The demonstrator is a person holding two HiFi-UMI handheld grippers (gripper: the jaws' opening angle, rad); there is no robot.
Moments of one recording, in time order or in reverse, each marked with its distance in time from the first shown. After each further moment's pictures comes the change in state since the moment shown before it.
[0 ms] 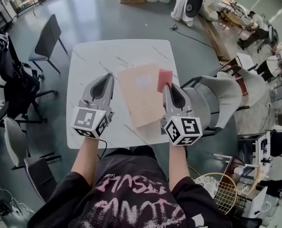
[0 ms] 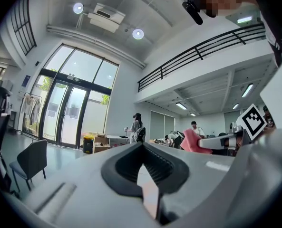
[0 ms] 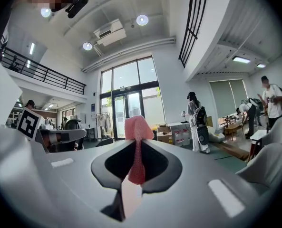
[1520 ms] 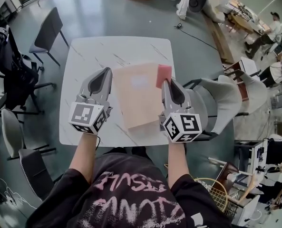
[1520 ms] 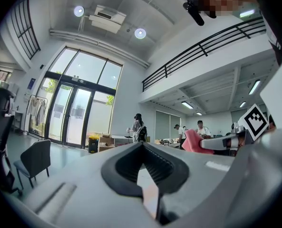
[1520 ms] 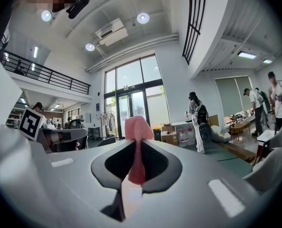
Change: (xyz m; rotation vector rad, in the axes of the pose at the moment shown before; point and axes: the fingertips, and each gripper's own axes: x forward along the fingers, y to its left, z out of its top) left arm 0.036 -0.009 0.001 -0.005 -0.003 0.076; right arm 0.024 -0.036 0.008 -0.006 0.017 0.071
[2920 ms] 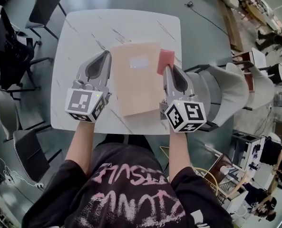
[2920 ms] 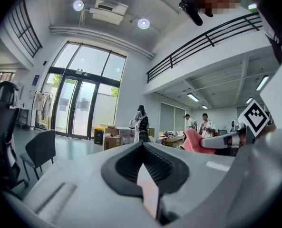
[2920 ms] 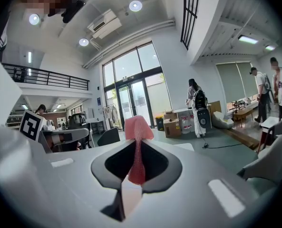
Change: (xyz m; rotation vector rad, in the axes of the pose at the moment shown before) left arm 0.027 0.006 -0.061 -0.019 0.098 0.064; right arm 0.032 -0.029 -0.055 0.064 0.122 0.046
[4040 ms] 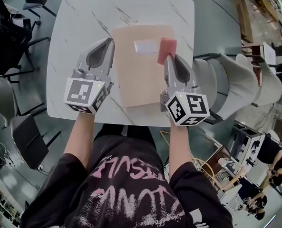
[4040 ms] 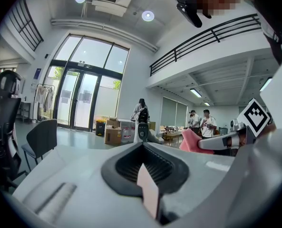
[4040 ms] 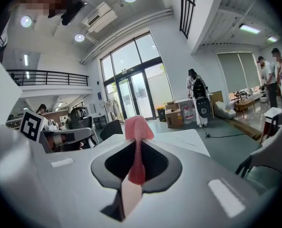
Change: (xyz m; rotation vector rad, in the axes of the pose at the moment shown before) left arm 0.011 0.011 -0.055 -0.030 0.080 0.013; right arm 0.028 0.000 -0.053 0.043 0.096 0.029
